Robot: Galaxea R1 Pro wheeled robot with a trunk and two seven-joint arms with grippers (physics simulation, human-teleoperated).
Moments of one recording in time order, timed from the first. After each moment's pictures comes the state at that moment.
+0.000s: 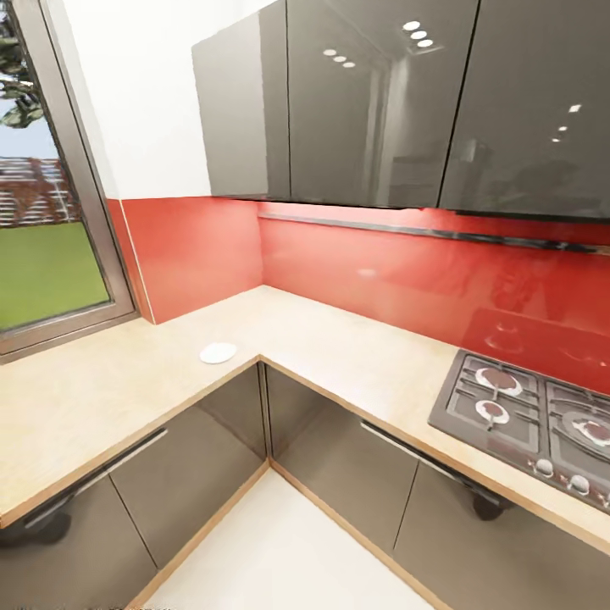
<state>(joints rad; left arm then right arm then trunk) -0.04 0.10 0.03 -0.16 0.10 -0.13 0.07 -0.43 -0.06 0.04 -0.03 -0.15 0.05 0.01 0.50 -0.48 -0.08</state>
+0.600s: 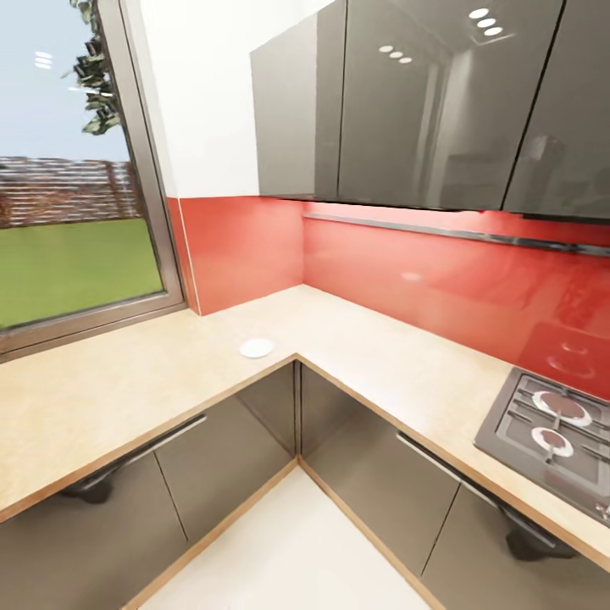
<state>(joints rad) -0.04 0.10 0.03 -0.16 0.10 -0.13 0.07 -0.43 -0.06 0.04 -0.03 -0.15 0.05 0.01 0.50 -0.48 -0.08</state>
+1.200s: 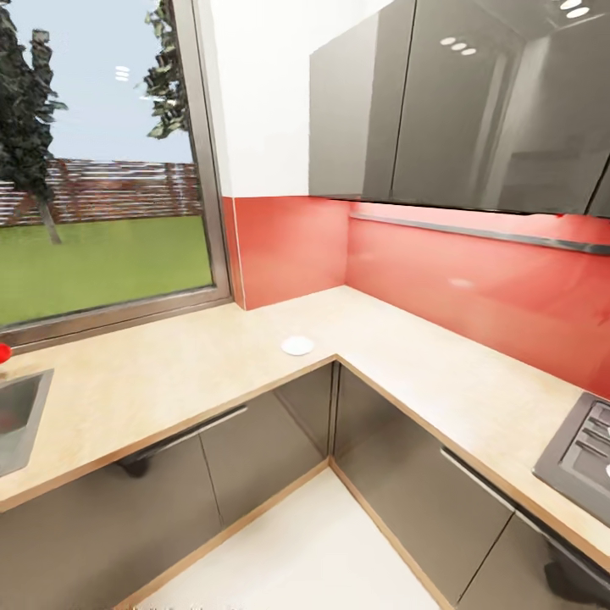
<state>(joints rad) -0.04 0.10 0.03 -0.16 0.10 -0.13 0.07 -0.43 -0.06 0.04 -0.03 -0.15 0.05 0.01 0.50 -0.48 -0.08</state>
